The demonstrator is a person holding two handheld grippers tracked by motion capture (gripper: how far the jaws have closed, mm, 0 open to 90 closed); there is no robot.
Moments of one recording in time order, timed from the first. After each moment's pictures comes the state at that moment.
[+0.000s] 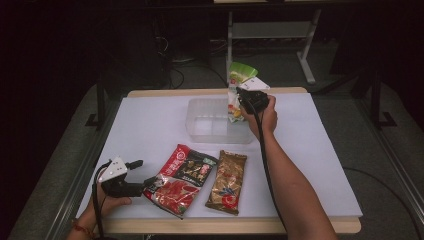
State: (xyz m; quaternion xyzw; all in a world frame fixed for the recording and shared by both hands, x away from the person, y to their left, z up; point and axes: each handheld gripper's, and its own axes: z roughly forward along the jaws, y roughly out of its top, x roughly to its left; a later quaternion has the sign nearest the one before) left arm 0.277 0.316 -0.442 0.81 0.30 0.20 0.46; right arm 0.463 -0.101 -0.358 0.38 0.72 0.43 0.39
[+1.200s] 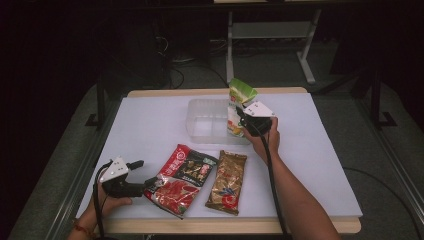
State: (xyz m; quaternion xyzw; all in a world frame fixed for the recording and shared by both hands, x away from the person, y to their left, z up) left arm 0.277 0.313 -0.442 0.81 0.30 0.19 0.46; right arm 0.422 -0.113 -0.406 0.34 0.73 0.47 0.37
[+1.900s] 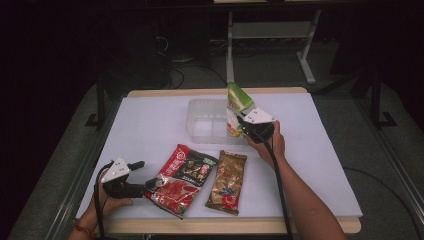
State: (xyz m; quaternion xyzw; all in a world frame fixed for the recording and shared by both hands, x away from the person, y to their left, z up) left arm 0.276 0.311 -0.443 0.81 0.30 0.19 0.46; right arm 0.406 -0.118 -0.410 0.29 0.77 0.44 0.36
